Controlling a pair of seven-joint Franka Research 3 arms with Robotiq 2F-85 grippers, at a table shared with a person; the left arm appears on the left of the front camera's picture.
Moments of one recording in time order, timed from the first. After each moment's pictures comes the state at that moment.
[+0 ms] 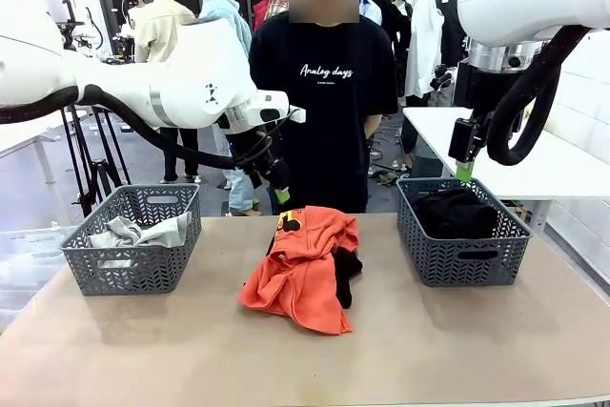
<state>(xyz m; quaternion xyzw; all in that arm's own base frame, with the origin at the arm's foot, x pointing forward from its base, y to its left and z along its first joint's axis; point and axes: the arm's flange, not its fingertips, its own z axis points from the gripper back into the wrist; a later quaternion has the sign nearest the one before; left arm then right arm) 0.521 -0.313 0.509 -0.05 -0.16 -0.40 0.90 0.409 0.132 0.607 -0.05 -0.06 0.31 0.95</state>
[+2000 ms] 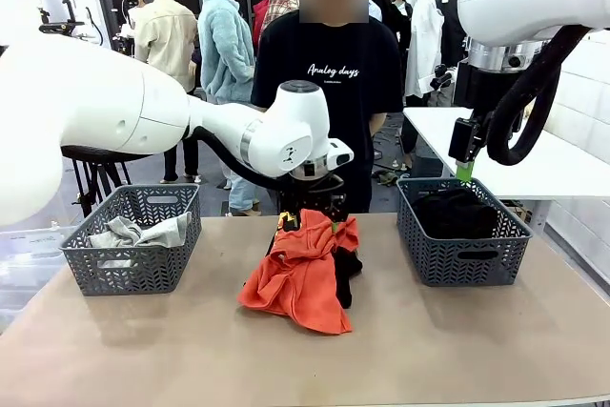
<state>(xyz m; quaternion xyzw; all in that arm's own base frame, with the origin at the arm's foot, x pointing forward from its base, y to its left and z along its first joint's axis) 0.565 -0.431 0.397 -0.01 -0.13 -0.17 0.98 0.409 0.132 0.608 -0.05 -0.06 0.31 0.95</state>
